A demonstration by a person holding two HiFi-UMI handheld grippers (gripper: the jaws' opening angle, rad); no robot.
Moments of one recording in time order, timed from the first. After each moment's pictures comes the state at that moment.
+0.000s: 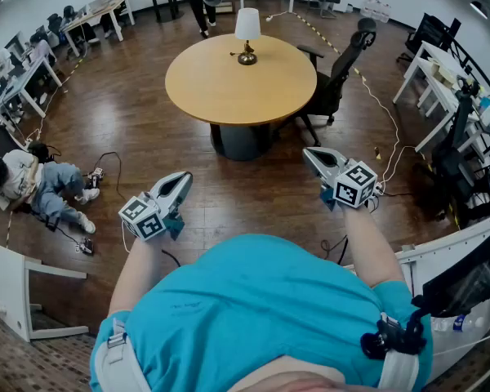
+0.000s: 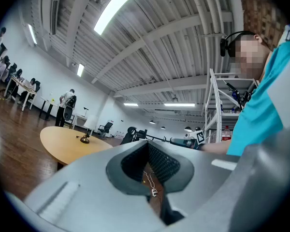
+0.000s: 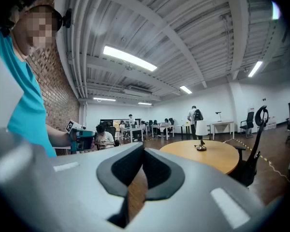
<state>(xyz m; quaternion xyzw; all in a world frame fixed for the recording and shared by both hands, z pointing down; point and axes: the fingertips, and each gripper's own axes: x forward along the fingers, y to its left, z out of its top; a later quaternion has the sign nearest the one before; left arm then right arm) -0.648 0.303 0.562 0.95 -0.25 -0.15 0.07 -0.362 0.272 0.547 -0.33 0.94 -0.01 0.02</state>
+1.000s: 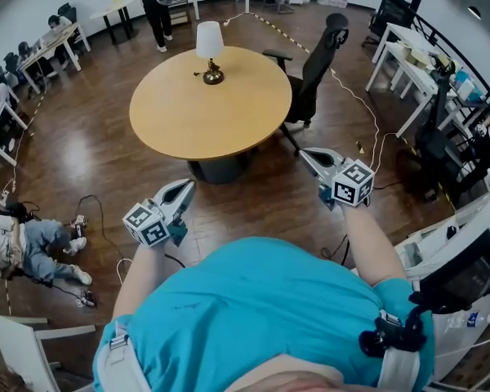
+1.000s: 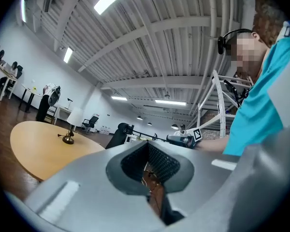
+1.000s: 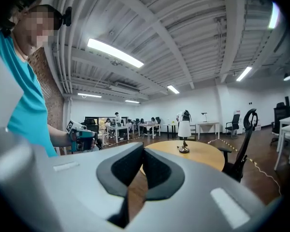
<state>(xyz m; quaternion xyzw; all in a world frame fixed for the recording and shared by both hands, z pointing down) -0.632 0.123 0.563 0.97 -0.16 -0.13 0.09 -0.359 0.131 0.538 -0.40 0.92 -0.01 0.00</state>
